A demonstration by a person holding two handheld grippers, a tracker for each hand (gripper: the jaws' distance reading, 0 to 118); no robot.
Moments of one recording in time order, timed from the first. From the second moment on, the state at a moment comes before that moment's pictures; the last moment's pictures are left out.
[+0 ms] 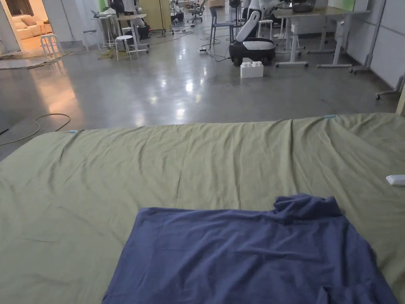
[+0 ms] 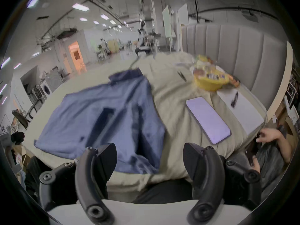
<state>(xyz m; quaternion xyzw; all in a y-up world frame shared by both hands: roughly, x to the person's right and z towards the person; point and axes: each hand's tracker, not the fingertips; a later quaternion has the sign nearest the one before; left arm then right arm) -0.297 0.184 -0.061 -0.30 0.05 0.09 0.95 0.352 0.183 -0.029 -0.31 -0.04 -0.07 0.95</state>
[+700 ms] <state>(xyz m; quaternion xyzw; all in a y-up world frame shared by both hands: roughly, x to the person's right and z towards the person) -0.156 0.336 -0.017 -0.03 -0.03 -0.04 1.00 0.266 0.303 -0.024 -0.06 0.03 0.00 1.00</state>
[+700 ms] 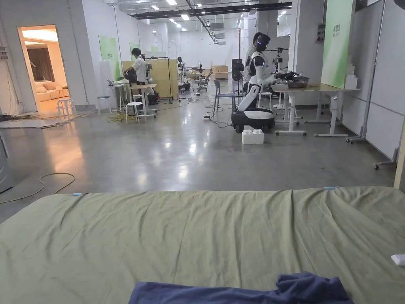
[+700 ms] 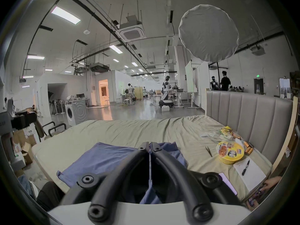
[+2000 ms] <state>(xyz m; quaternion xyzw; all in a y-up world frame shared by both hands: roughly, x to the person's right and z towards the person) -0.268 0.116 -0.150 -0.49 -0.05 0.02 0.87 0.285 0.259 -0.014 -0.20 -0.01 -0.06 0.98</state>
